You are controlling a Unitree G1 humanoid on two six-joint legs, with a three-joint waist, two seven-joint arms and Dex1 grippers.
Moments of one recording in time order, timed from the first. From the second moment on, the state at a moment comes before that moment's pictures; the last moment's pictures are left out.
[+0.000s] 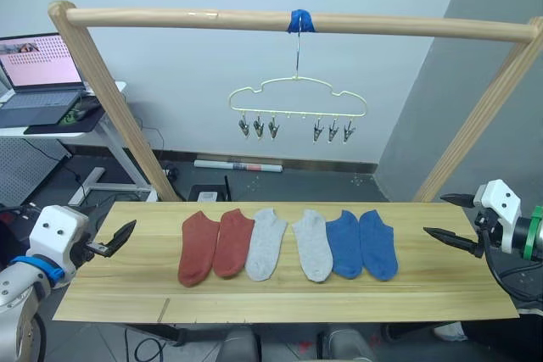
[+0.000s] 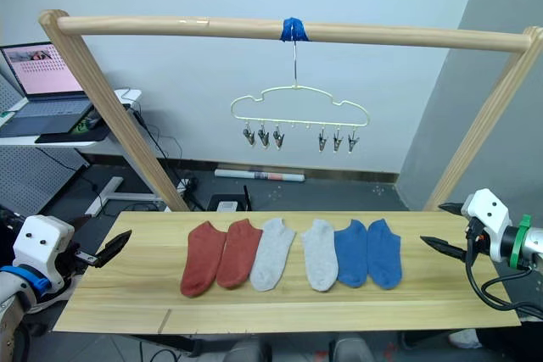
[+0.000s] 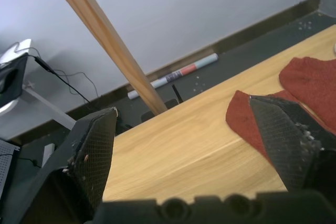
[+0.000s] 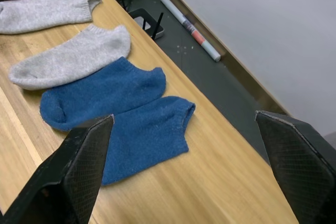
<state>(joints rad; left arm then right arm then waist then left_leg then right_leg) 0.21 0.74 0.51 0.01 -0.31 0.15 -0.71 0.00 -0.92 -0.23 0.10 0.32 0.13 1.10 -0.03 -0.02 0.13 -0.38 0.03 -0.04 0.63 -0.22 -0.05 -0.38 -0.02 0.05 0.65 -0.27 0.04</state>
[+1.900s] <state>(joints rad) -0.62 0.27 0.20 0.37 -0.25 0.00 -0.32 -0.32 -0.66 -0.05 -0.70 0.65 0.68 0.65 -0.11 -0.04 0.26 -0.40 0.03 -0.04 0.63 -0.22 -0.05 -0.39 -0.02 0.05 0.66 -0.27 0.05</state>
